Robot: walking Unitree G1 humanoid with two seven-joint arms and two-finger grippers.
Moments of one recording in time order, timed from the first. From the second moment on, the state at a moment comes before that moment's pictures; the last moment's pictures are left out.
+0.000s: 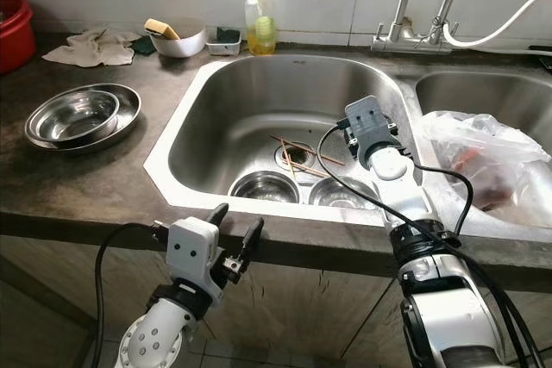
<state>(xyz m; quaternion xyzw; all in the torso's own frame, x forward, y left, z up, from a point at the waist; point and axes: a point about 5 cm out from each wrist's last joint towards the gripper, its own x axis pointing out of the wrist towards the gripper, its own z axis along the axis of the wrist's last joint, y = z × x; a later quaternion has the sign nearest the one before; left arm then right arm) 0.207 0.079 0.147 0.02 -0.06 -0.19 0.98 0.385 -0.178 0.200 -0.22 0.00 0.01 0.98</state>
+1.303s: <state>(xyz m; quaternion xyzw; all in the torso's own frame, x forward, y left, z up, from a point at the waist) 0.220 0.082 0.148 0.01 -0.07 -0.18 0.98 0.269 -0.136 0.189 -0.02 -0.10 0.03 0.99</state>
